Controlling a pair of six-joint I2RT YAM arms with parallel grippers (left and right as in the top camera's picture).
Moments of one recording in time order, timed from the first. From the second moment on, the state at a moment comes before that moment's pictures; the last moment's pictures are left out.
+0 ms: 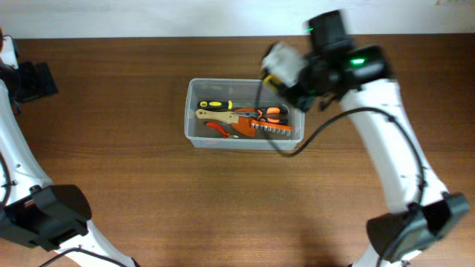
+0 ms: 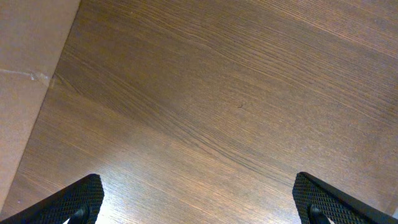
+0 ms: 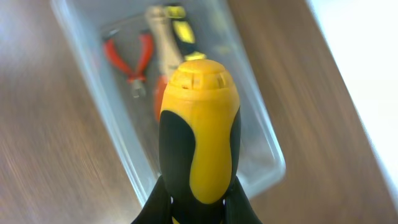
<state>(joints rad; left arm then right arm) 0.47 2.02 2.35 -1.45 -0.08 0.08 0.35 1.86 1.96 -1.19 -0.23 -0.83</state>
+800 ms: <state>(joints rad) 0.47 2.02 2.35 -1.45 -0.08 0.08 0.42 2.30 1.96 -1.22 -0.23 -1.33</state>
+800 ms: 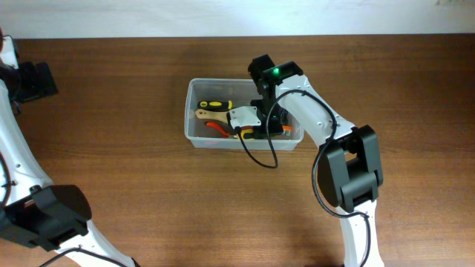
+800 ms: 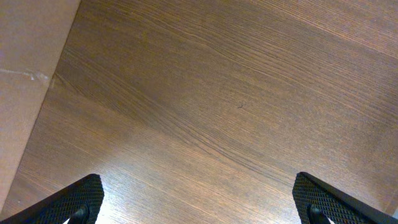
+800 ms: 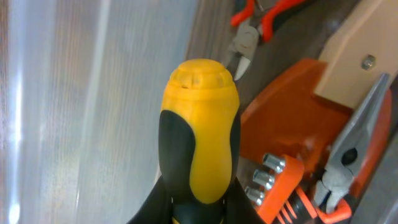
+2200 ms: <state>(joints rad) 0.47 2.02 2.35 -1.45 -0.08 0.08 -0.30 1.82 2.48 -1.43 -0.18 -0.09</state>
